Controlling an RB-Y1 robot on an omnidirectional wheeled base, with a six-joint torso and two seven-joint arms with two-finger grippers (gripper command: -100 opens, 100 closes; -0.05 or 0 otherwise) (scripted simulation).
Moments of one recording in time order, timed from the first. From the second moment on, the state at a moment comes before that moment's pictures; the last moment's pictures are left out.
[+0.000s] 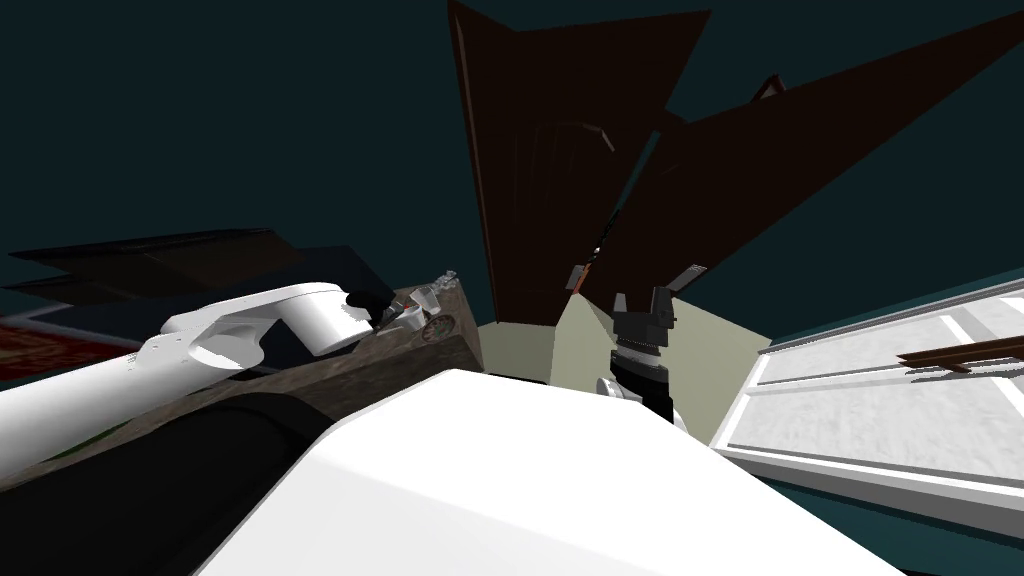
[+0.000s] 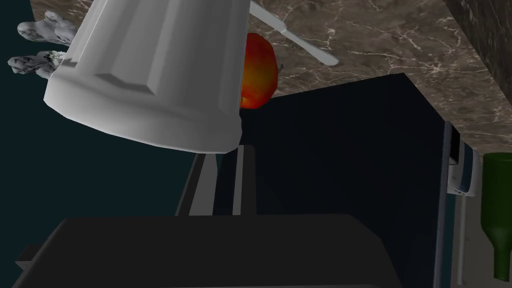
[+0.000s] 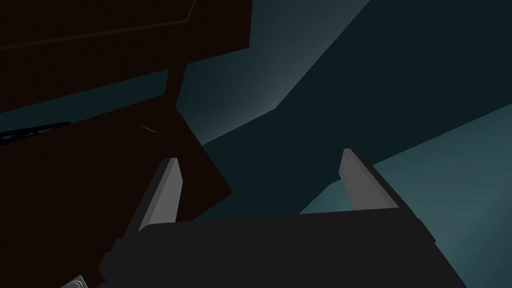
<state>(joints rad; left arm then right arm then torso) 0.76 1.35 0.56 -2.48 0.62 1.47 0.26 0.55 0.03 -0.01 -2.28 0.09 -0.54 -0.16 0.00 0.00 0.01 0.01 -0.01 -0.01</state>
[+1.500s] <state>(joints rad) 0.75 1.37 0.61 -2.60 0.73 1.50 0.28 0.55 0.03 -0.01 -2.28 0.09 -0.54 -0.16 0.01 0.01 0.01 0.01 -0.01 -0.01</state>
